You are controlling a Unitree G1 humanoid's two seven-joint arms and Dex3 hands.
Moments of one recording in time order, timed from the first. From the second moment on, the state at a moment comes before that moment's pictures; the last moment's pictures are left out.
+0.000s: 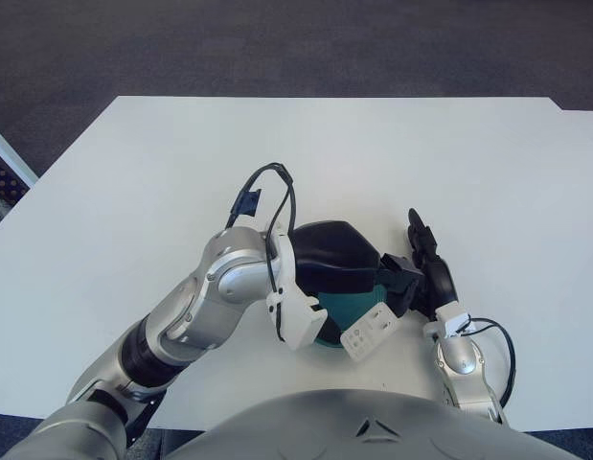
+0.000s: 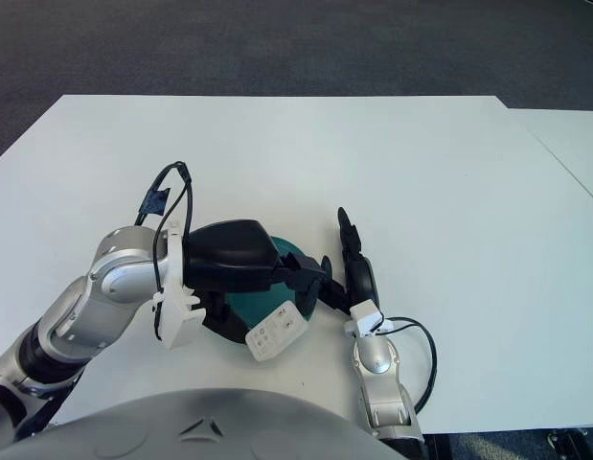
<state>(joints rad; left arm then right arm) -0.34 0.37 -0.58 -0.78 0.50 0.16 -0.90 0.36 -0.04 0.07 -0.05 -0.21 -0.34 -0.08</state>
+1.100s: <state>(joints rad) -0.27 0.35 -0.53 -0.49 0.60 -0.02 -0.59 0.41 -0.04 0.09 -0.11 -0.19 -0.29 -0.06</state>
